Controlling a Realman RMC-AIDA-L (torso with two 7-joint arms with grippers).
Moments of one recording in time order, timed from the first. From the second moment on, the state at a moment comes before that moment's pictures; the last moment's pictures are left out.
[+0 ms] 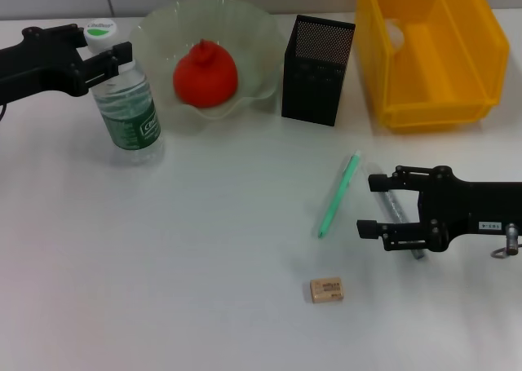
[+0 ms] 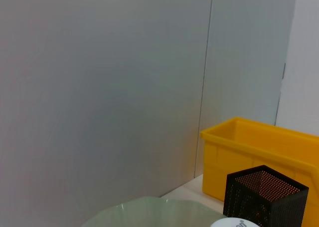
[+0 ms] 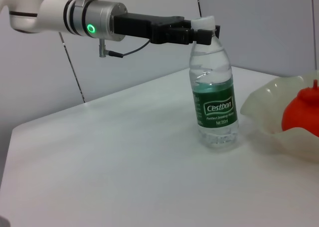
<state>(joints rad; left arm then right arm) -0.49 -2.06 0.65 0.85 1.89 1.38 -1.43 0.43 2.04 -0.88 -0.62 -1.91 -1.56 1.25</state>
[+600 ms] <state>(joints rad) -0.49 -2.06 0.65 0.80 1.89 1.34 -1.39 0.43 2.04 -0.88 -0.61 -1.91 -1.56 1.25</state>
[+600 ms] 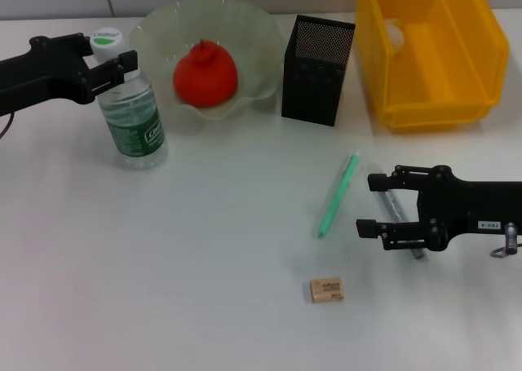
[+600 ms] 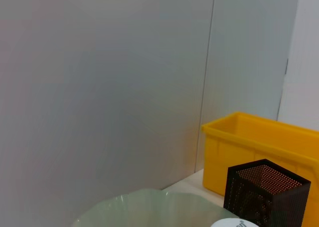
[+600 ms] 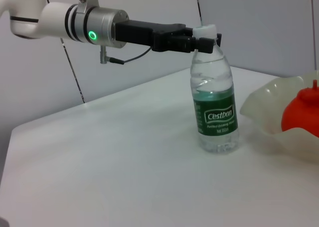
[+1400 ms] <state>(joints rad) -0.49 -2.06 0.65 0.80 1.87 1.37 -1.38 0.43 2.04 -0.88 -0.62 -1.91 -1.56 1.25</state>
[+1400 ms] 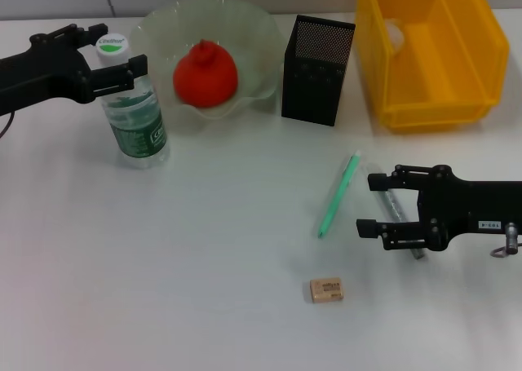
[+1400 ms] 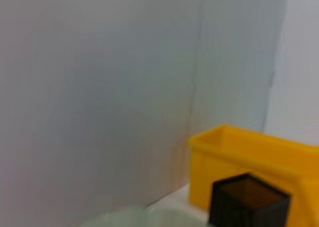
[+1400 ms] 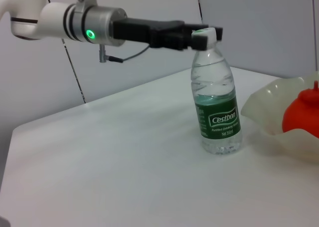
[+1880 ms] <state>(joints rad) -0.44 -1.99 0.65 0.86 1.55 1.89 -1.58 0.44 2.04 -0.85 -0.62 -1.87 -1.57 1.28</state>
